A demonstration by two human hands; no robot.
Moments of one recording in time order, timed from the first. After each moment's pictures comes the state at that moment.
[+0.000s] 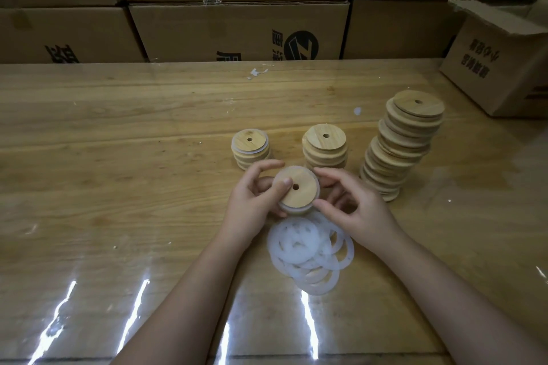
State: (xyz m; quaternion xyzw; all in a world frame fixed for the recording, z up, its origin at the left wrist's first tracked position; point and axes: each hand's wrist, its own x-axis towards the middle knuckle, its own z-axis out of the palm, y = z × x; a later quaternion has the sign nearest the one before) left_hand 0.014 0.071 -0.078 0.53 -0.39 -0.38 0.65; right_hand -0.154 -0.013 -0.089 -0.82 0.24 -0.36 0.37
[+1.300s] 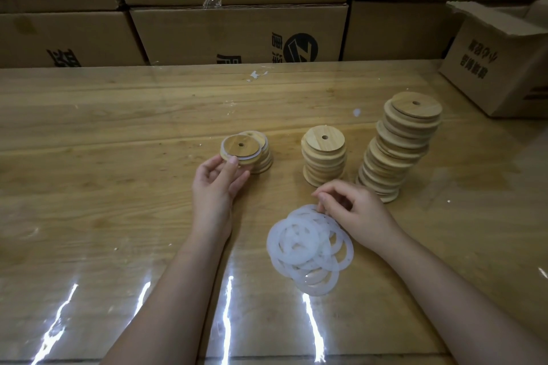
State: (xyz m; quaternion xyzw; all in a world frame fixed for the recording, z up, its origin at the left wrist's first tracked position) left_hand 0.053 0.062 -0.084 0.47 -0.15 -0.32 0.81; right_hand -0.154 -0.016 -0.089 -0.81 0.29 -0.30 0.40
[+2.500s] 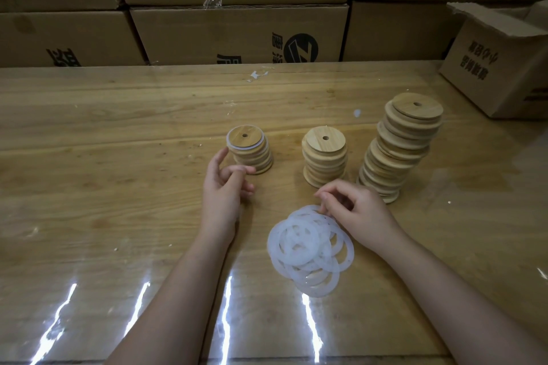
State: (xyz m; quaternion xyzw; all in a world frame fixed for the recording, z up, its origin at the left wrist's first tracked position) left_hand 0.043 0.063 -0.082 0.59 -0.26 -0.27 0.72; right_hand -0.153 -0.015 -0.086 -0.81 0.30 -0.31 0.40
